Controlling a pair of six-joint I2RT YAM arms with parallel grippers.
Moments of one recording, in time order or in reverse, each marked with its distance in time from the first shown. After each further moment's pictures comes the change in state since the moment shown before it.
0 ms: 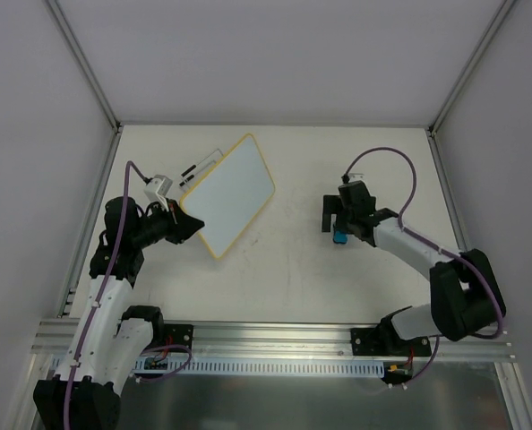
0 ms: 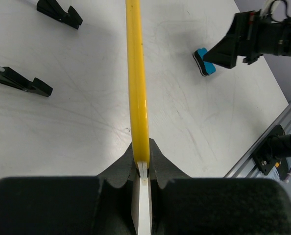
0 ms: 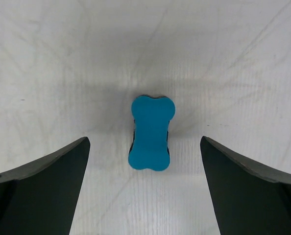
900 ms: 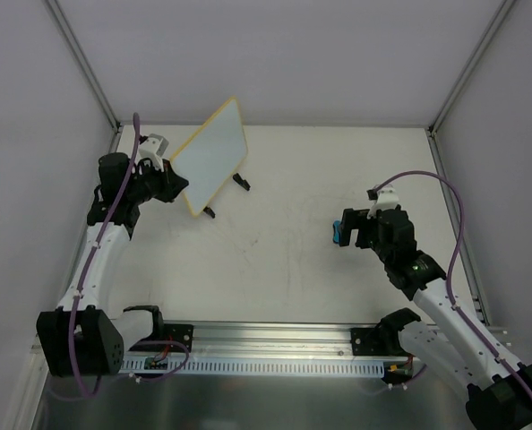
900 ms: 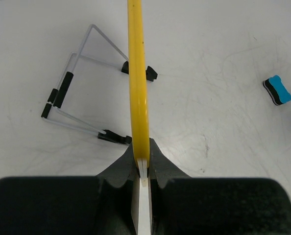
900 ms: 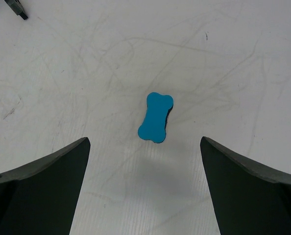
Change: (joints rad) left arm 0.071 0.373 0.289 0.074 -0.097 0.281; right arm -0.001 -0.697 -0.235 -0.008 -0.087 -0.146
